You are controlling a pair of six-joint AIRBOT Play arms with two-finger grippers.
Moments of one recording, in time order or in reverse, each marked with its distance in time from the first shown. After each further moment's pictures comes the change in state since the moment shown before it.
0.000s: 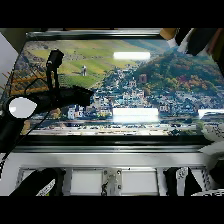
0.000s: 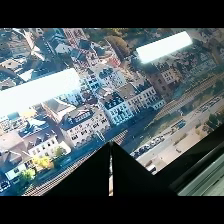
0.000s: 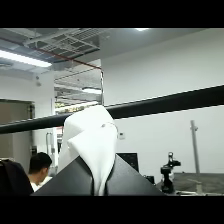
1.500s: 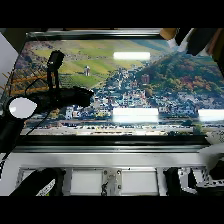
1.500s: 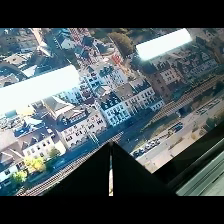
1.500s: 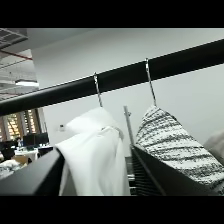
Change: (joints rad) left arm 0.000 0.000 -0.002 0.000 -0.008 0.000; right arm -0.203 -0.090 0.036 -0.018 -0.059 0.069
